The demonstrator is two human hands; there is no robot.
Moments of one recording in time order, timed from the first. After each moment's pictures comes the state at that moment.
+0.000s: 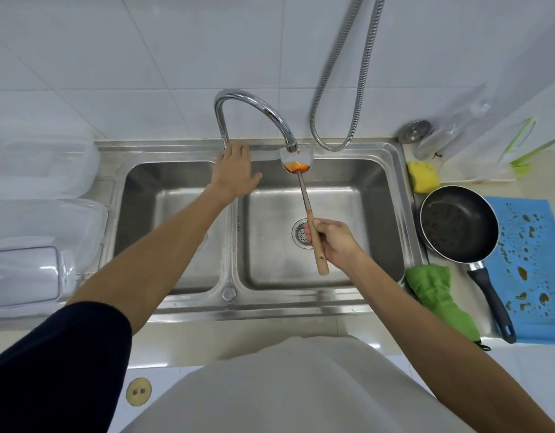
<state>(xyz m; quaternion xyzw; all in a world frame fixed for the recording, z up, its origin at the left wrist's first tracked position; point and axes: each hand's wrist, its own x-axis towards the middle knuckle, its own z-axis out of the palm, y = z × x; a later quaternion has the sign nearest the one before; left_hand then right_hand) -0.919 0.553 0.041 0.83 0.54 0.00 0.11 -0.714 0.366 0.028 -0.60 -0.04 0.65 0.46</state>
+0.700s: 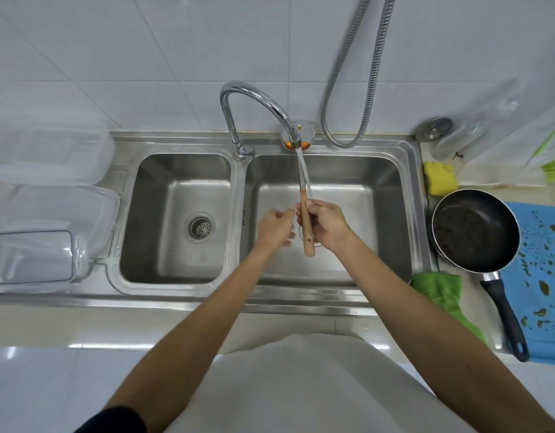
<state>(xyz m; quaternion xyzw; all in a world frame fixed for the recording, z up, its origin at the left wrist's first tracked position) -0.854 0.404 0.045 0.41 0.68 0.17 0.58 -0.723 0.406 0.039 -0.58 -0.04 0.67 0.46</state>
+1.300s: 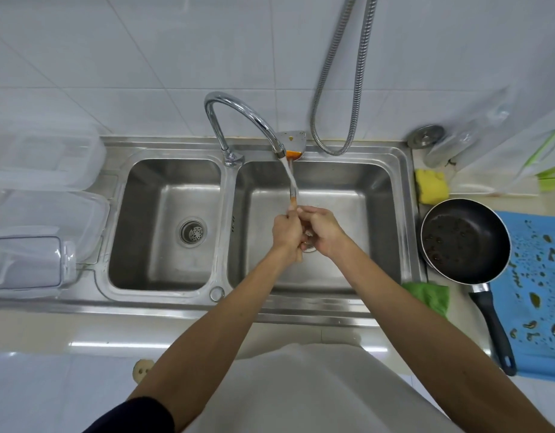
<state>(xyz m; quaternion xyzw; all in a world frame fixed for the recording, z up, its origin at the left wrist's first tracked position) -0.781 0.410 0.049 0.22 0.68 0.27 0.65 -0.699 0.409 0.042 -0.62 -0.11 0.68 0.38</state>
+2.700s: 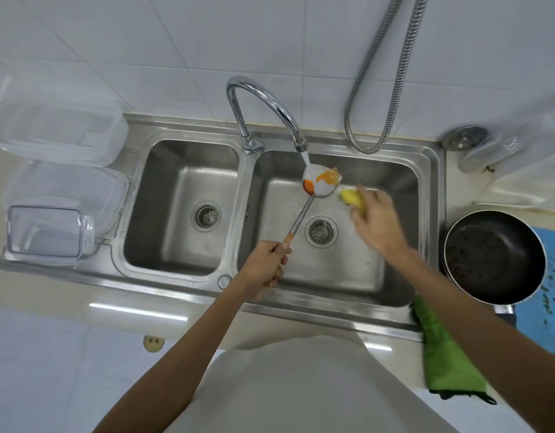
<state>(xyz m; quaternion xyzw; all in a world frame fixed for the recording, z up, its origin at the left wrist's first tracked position) -0.868 0.358 0.053 0.33 0.67 0.12 0.65 -0.603 0.410 0.011 -0.70 -0.66 0.23 0.16</state>
